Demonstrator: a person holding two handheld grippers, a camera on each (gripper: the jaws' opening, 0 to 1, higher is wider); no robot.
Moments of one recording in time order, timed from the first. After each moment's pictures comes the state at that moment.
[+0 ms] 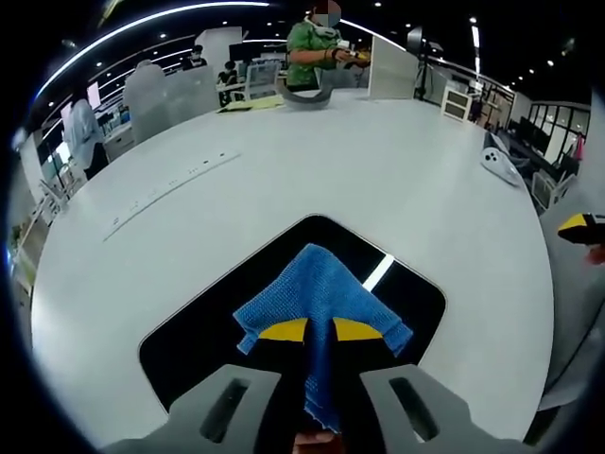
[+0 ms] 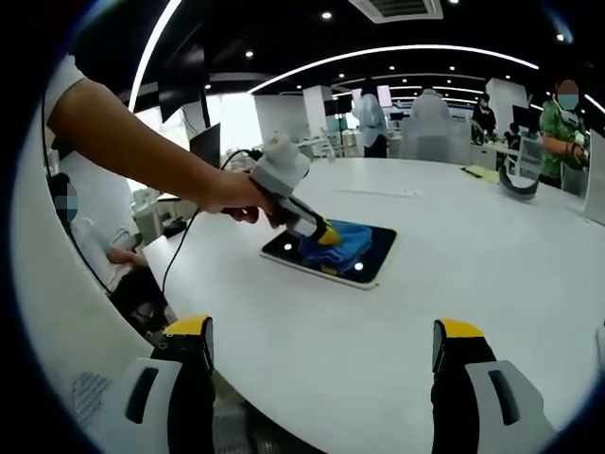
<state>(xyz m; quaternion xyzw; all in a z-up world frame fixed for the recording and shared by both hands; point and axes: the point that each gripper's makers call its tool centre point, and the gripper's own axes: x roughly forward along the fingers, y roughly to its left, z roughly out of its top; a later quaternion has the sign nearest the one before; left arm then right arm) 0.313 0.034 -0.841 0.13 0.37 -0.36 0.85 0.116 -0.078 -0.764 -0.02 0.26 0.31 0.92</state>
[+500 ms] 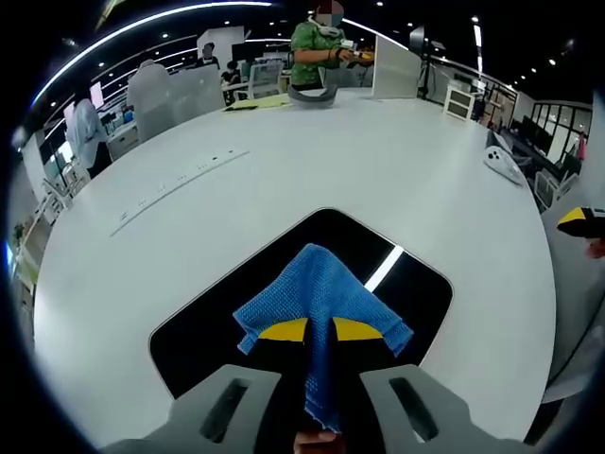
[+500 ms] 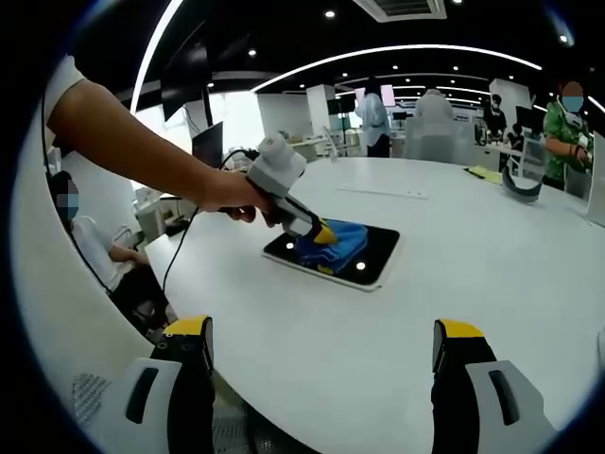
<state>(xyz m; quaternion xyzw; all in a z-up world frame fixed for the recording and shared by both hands) 0.312 0.048 -0.840 0.13 0.37 -0.35 0.85 0.120 -0.075 -0.763 -0.02 0.26 0.32 0.91</state>
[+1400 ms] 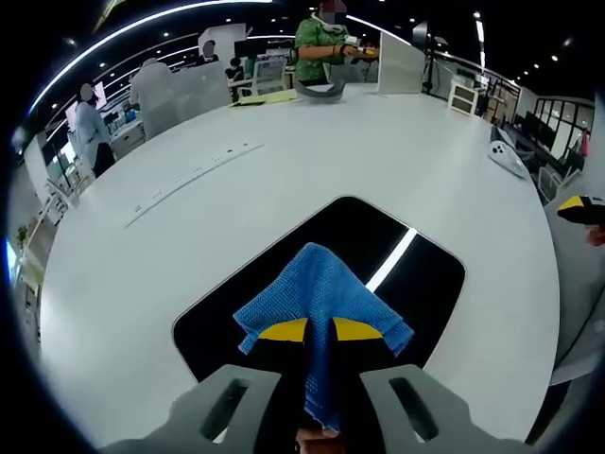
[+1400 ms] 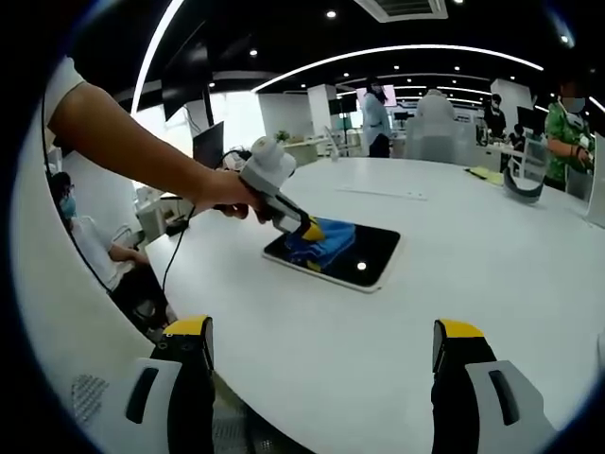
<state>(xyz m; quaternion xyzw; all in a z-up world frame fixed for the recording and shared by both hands) 0.317 0.077 -0.842 0.15 0.38 -0.34 0.85 0.121 -0.075 -0.763 -0.02 0.26 0.32 0.91</state>
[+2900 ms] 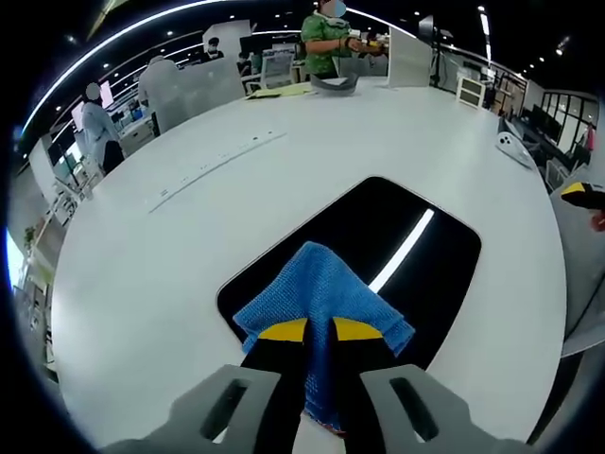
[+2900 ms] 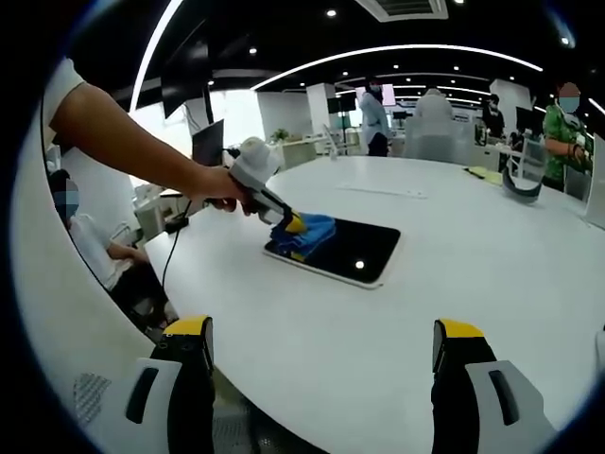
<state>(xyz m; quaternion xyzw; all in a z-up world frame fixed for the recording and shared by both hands) 0.316 0.124 -0.841 0.17 0.39 -0.32 0.85 0.115 -0.073 -0.764 -0.03 0.26 0.31 0.91</state>
